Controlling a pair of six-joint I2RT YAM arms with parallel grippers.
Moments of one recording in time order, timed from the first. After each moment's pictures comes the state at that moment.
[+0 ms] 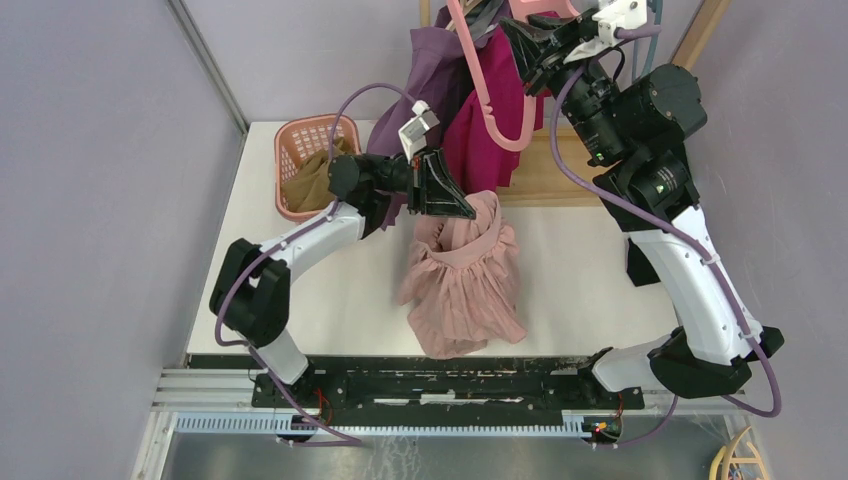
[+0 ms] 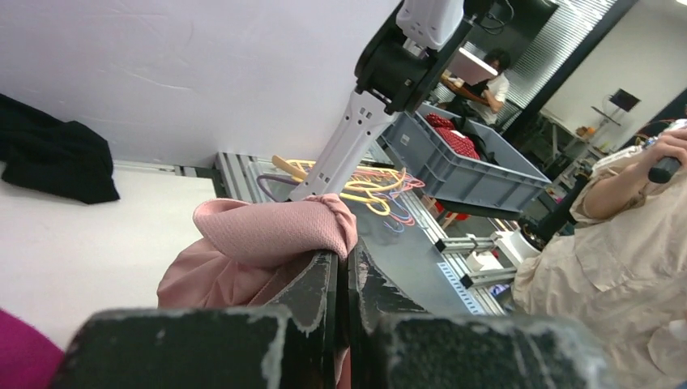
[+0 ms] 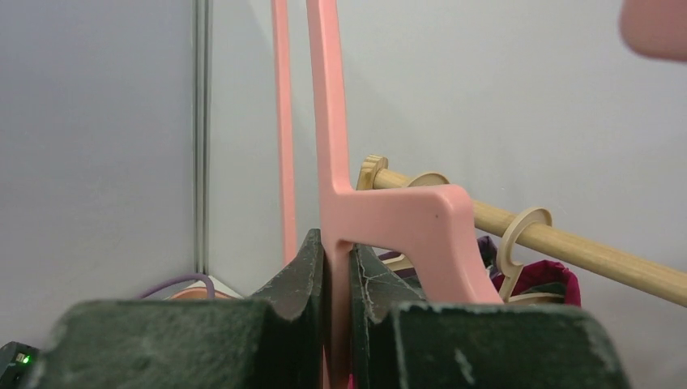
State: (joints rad) left arm -0.58 1.69 1.24 1.32 1.28 -1.30; right arm 0.64 1.39 1.98 -0.11 0.01 -0.19
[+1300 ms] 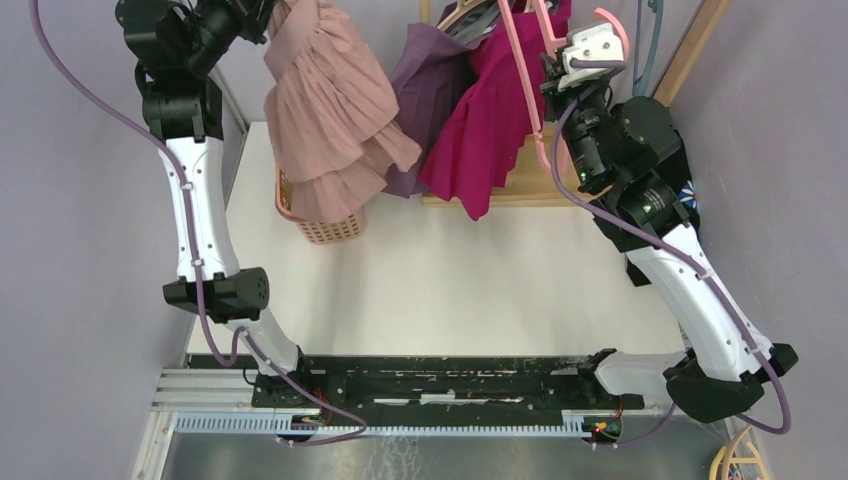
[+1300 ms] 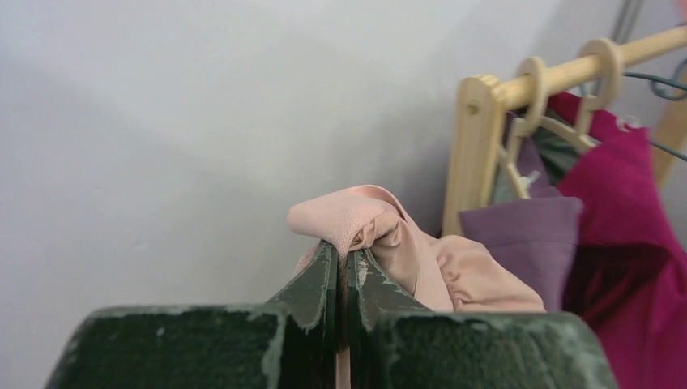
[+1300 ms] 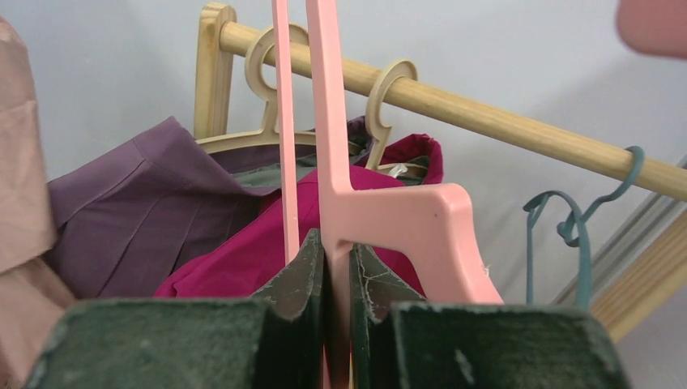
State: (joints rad) left arm 0.08 1.73 2.37 -0.32 0.63 -0.10; right arm 0.61 1.27 1.67 -0.08 0.34 -0.39
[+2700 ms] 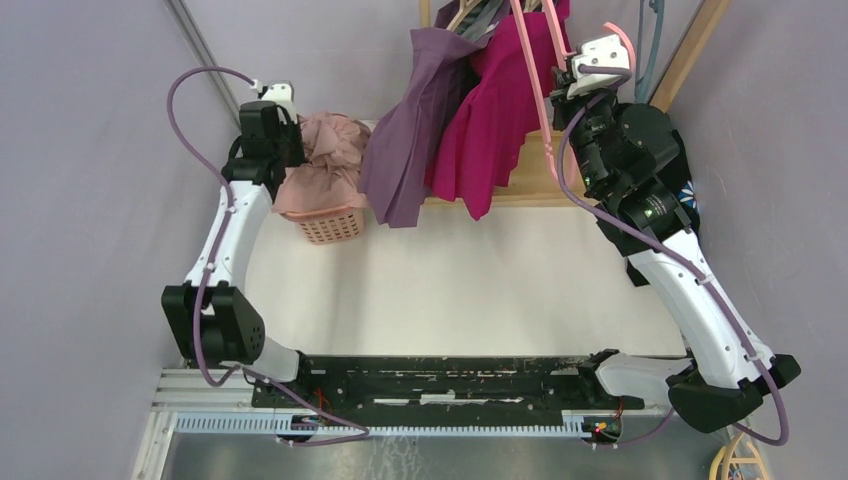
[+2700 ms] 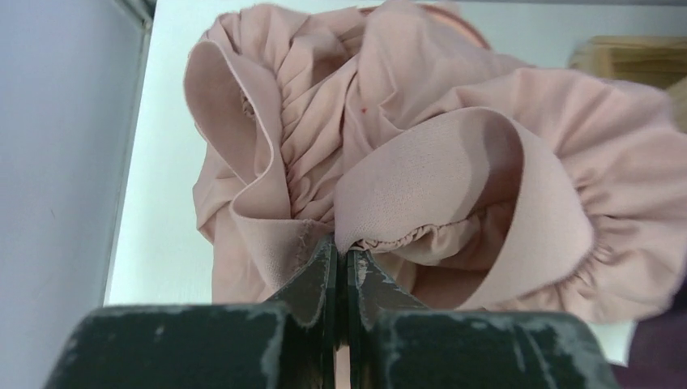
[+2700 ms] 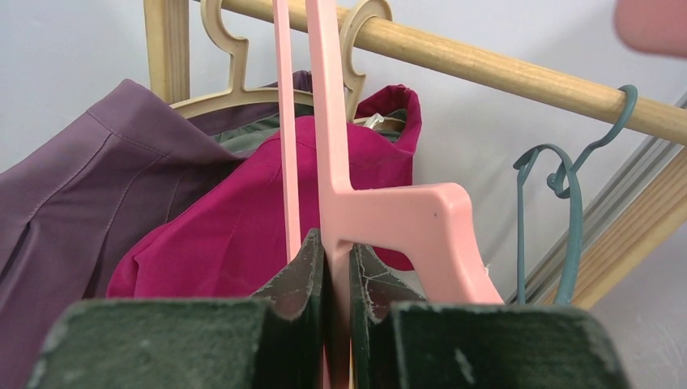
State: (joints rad) left arm -0.02 1.46 1.40 -0.40 -0.04 0.00; right arm 0.54 1.21 1.57 -0.08 0.34 -0.34
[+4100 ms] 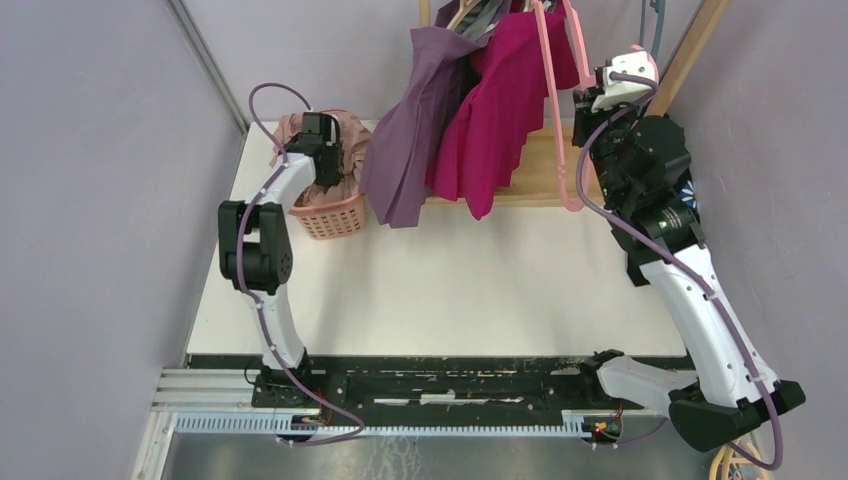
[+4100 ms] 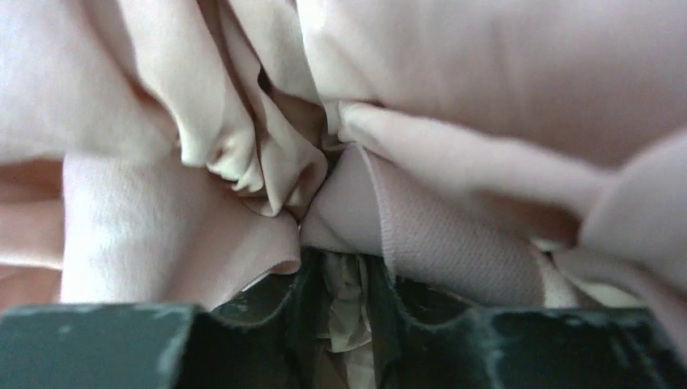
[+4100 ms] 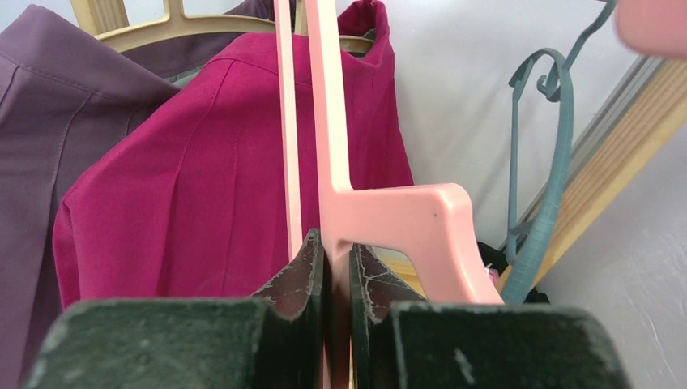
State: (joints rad) left arm -0.11 2.01 1.59 -0.48 -0.20 -0.02; right arm 0.40 1.13 1.46 -0.16 0.31 -0.19
